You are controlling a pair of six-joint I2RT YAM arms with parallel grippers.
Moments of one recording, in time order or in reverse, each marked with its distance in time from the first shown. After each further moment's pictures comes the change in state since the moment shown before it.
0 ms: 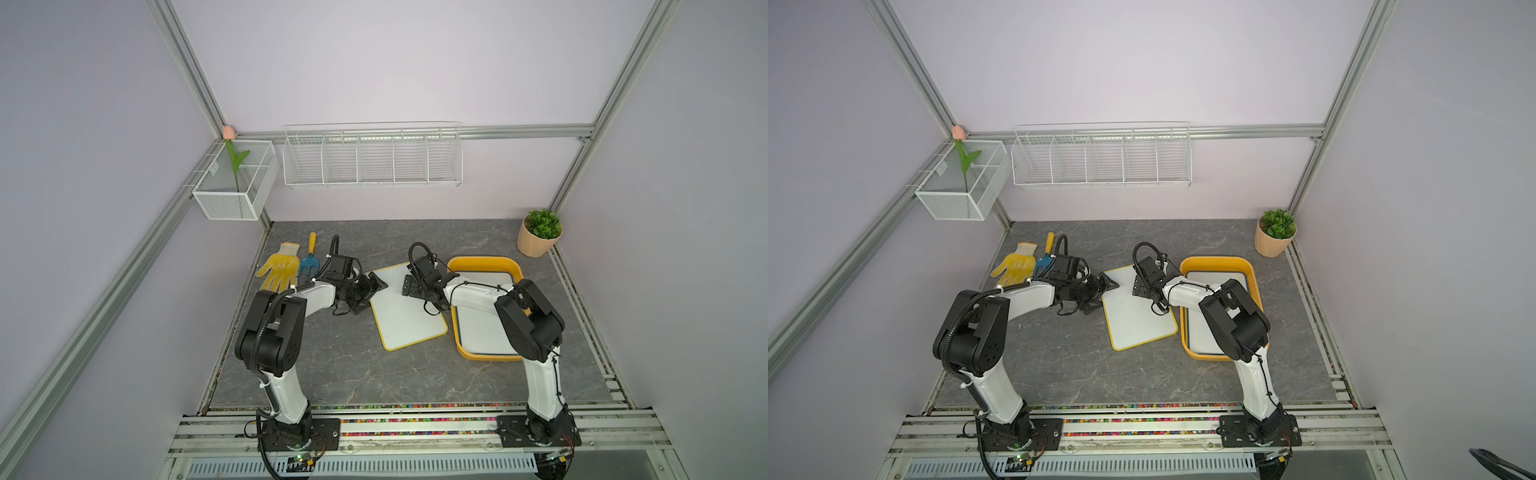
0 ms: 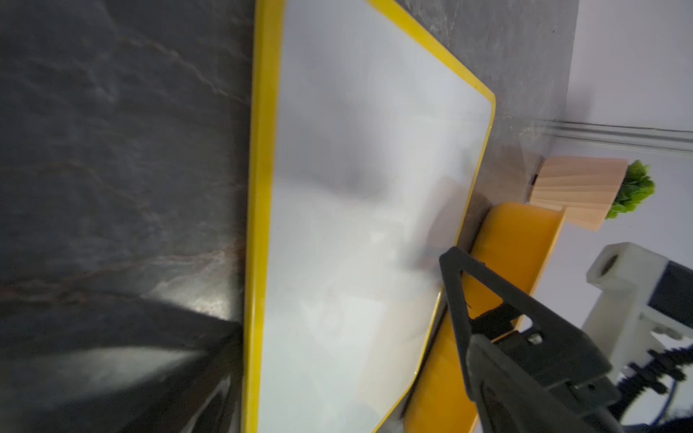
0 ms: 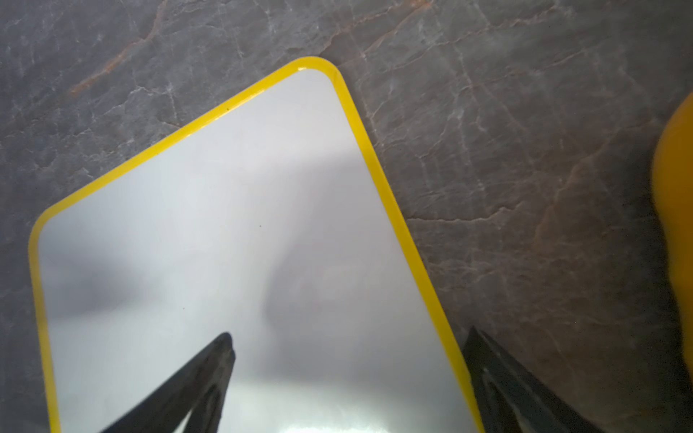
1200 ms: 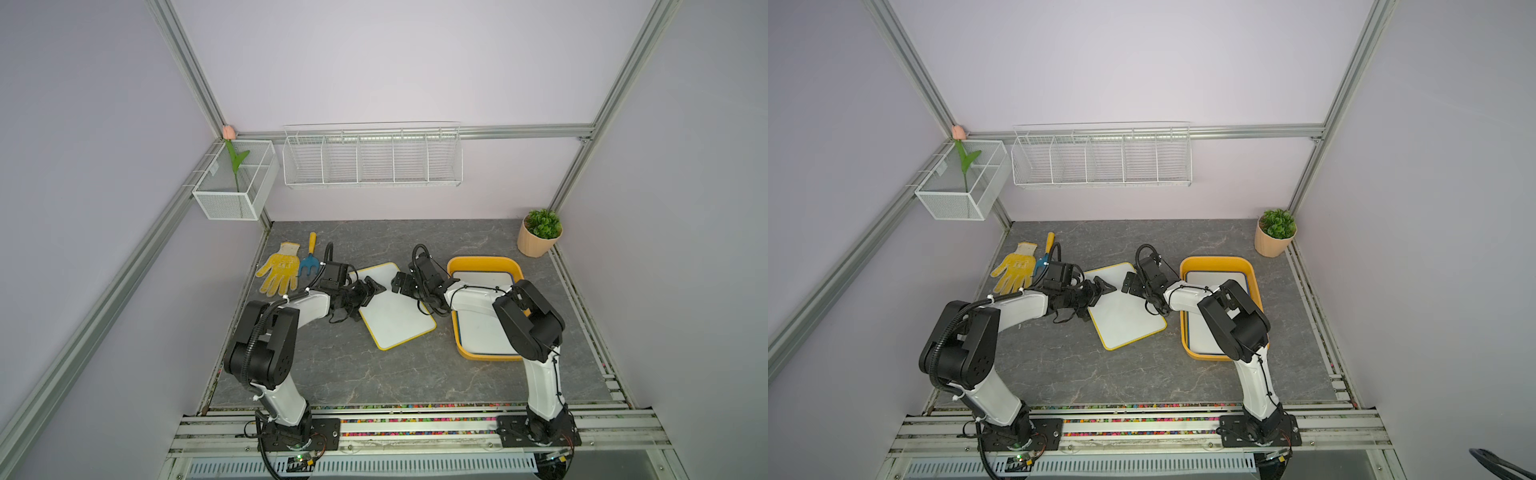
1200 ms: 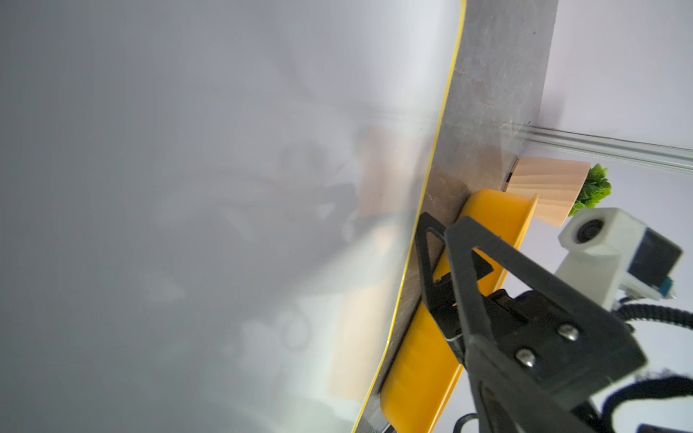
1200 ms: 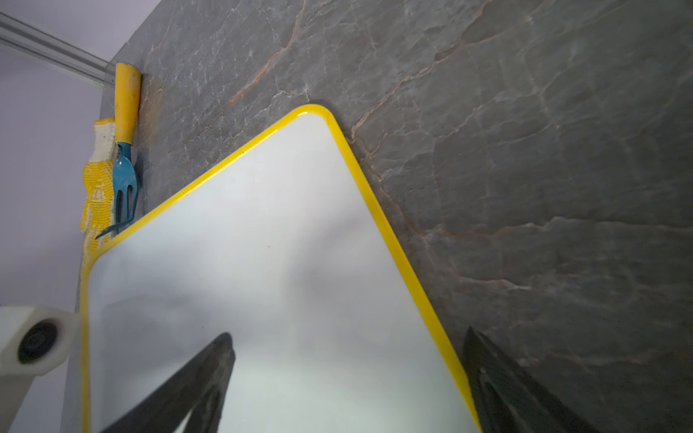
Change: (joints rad) left arm 0.005 -0.125 -0.079 -0.020 -0.014 -0.042; right arm 0.000 -0.005 -0.079 0.275 -0.217 0.092
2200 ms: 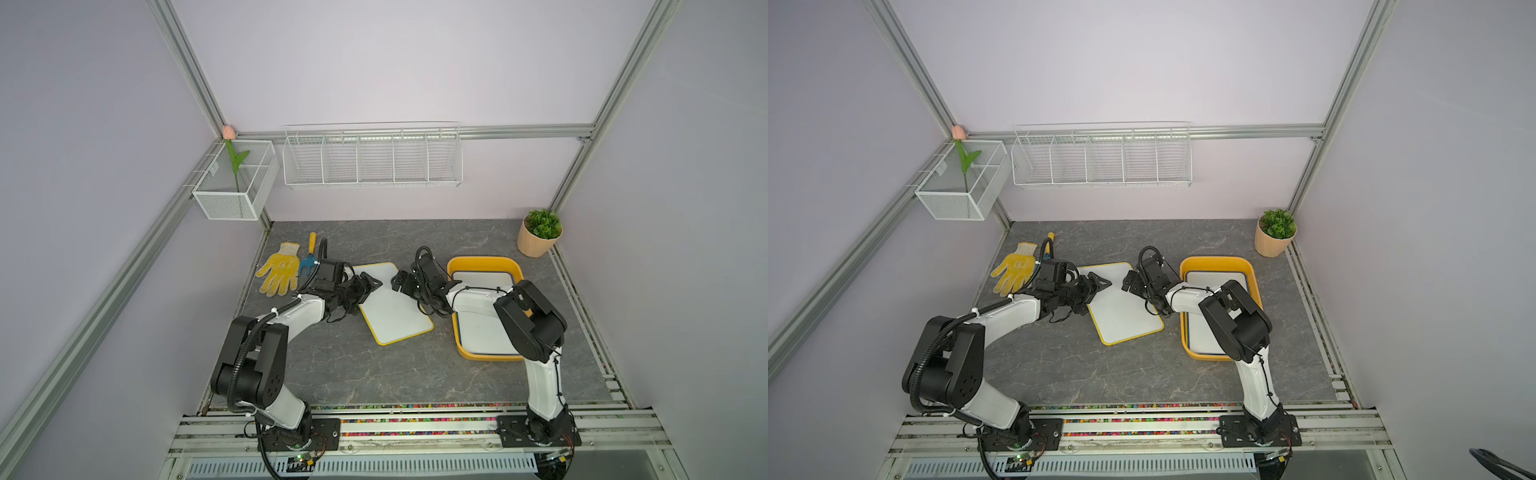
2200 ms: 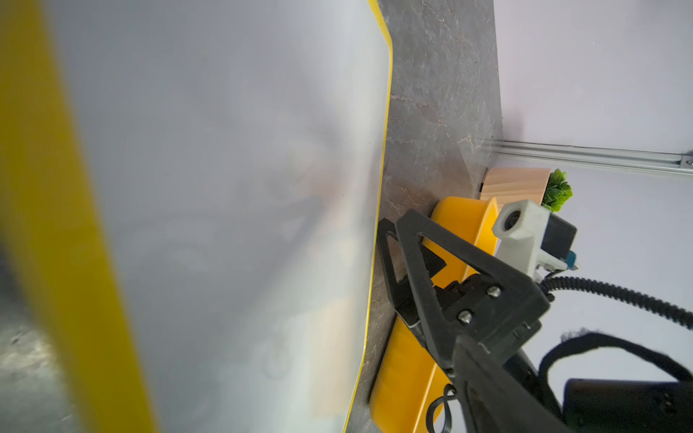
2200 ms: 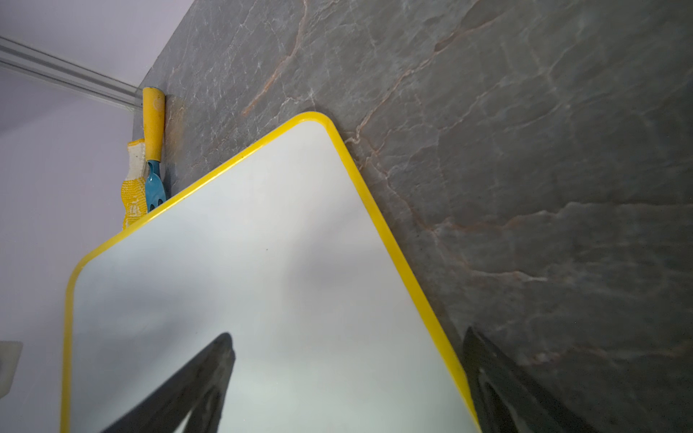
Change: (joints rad) left arm 0.000 -0.114 -0.029 0.011 -0.049 -0.001; right arm -0.010 -0.009 -0.032 0.057 -0.039 0.079
